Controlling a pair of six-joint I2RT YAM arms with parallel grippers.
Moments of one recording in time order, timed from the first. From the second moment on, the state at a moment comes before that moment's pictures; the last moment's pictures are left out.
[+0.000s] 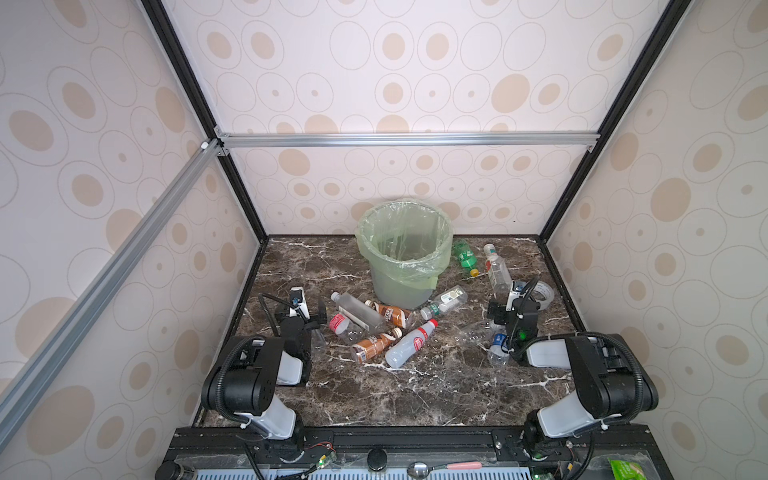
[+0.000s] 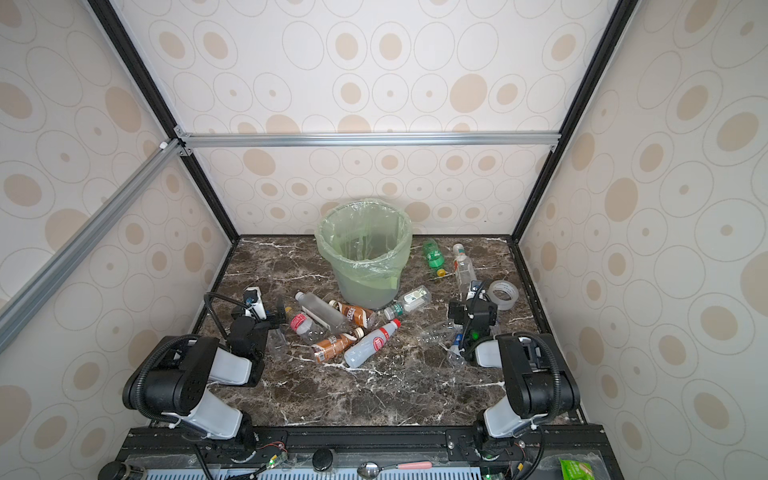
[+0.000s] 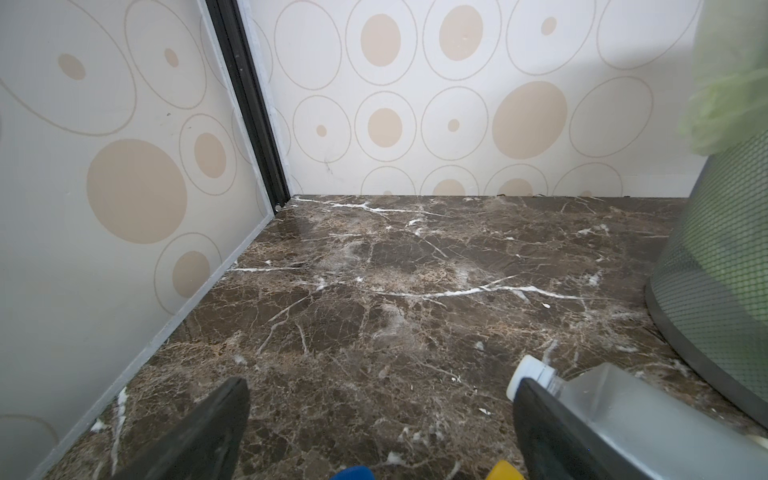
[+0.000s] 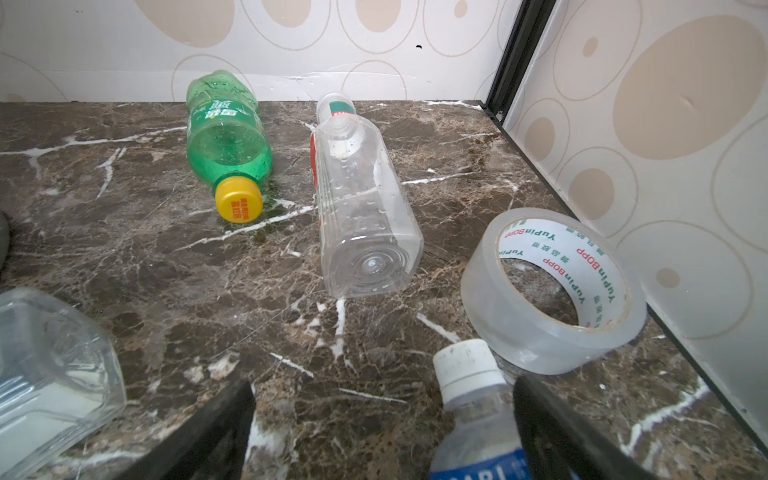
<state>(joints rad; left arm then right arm) -0.04 1.58 0.22 1.24 -0.22 0.03 0.08 1.55 0.40 0.74 0.28 0.03</state>
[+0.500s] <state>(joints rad) -0.09 1.13 0.32 0.84 -0.32 -0.22 0.12 1.16 0.48 0.38 0.40 0.25</state>
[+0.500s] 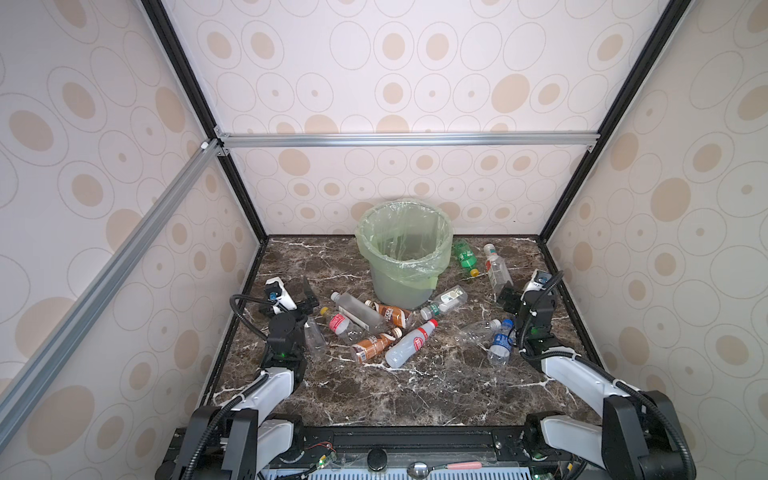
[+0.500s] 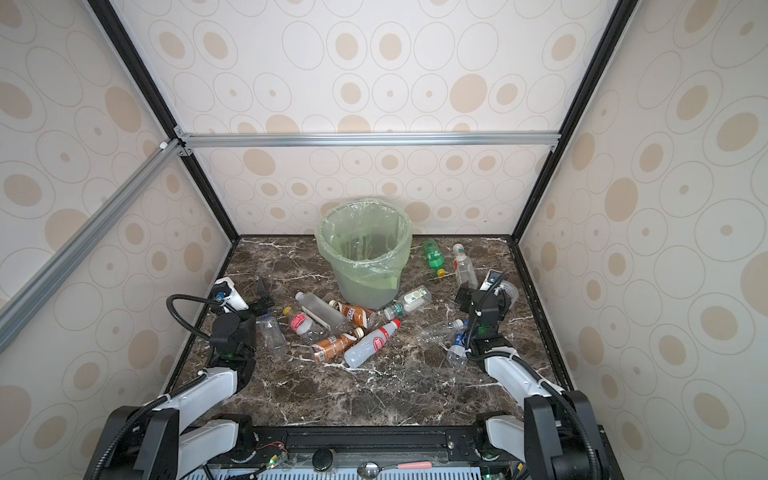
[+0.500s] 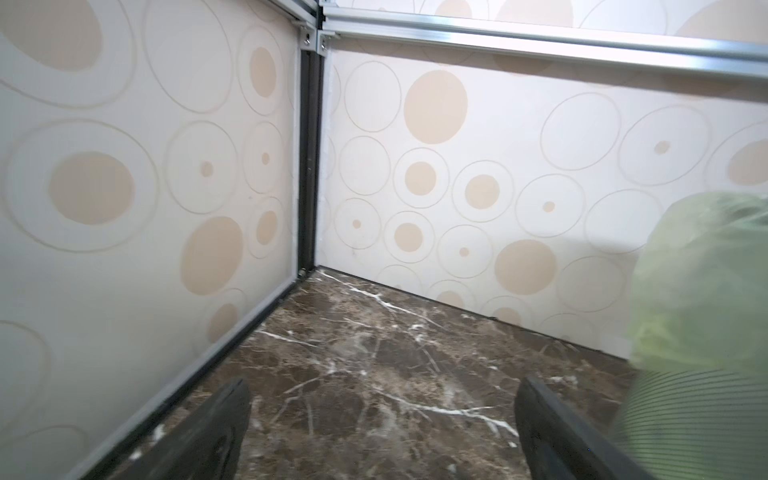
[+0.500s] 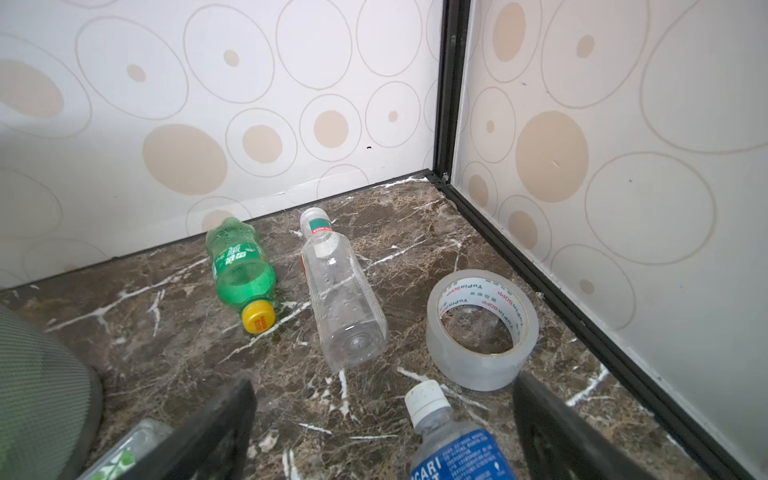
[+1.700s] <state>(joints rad) -0.25 1.15 0.41 0.39 0.18 -0.79 0.76 1.81 0.90 0.50 0.42 0.25</state>
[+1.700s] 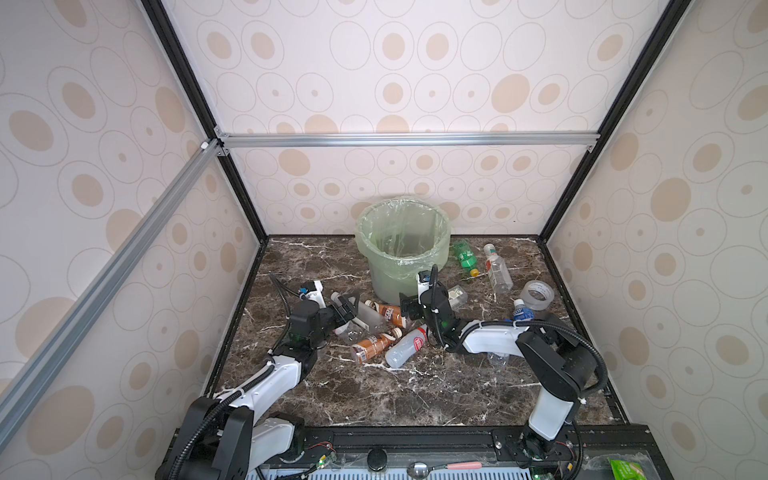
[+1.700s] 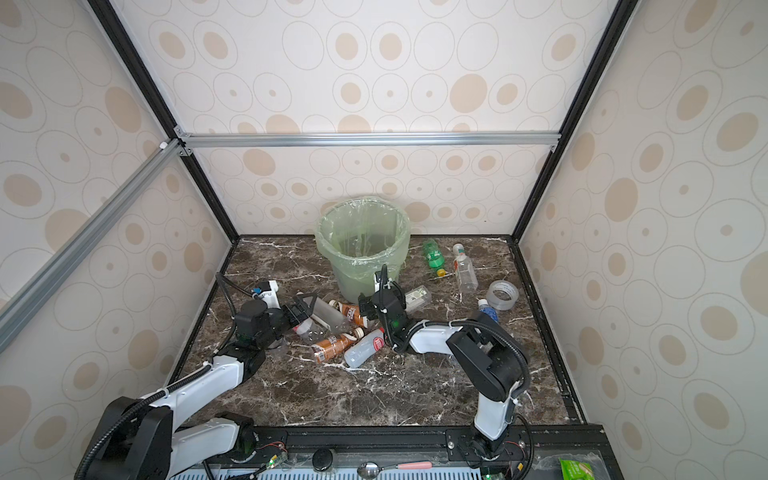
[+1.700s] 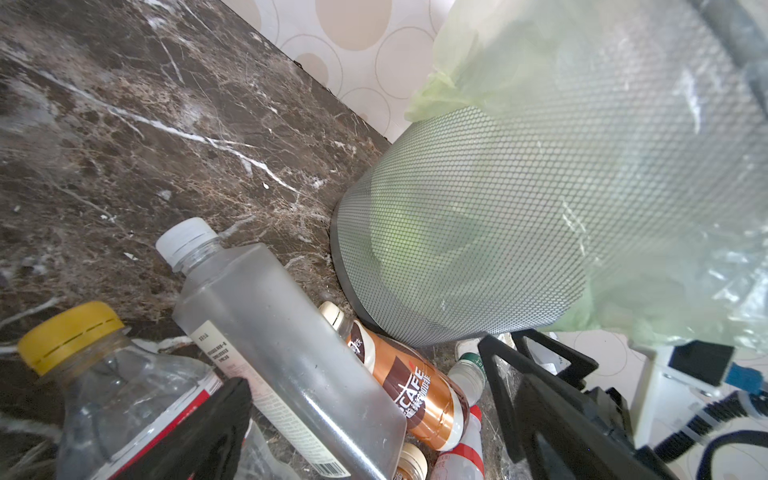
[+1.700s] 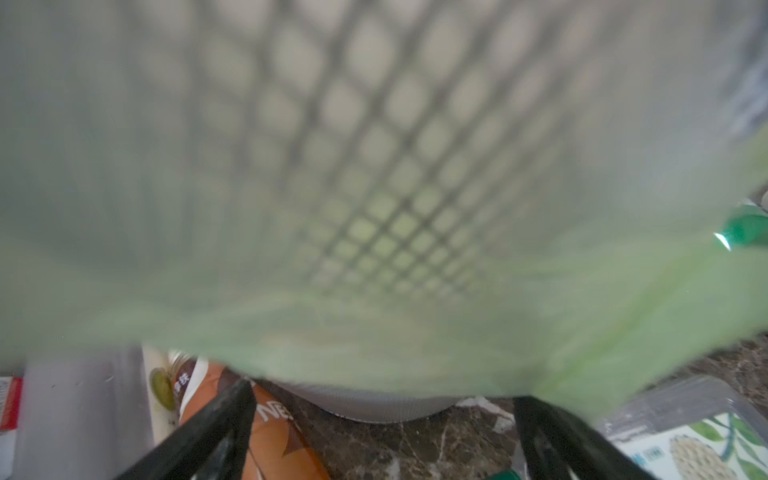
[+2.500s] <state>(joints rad) -0.25 1.08 0.43 0.16 0.06 -0.85 0.76 1.87 1.08 0.32 0.51 0.22</state>
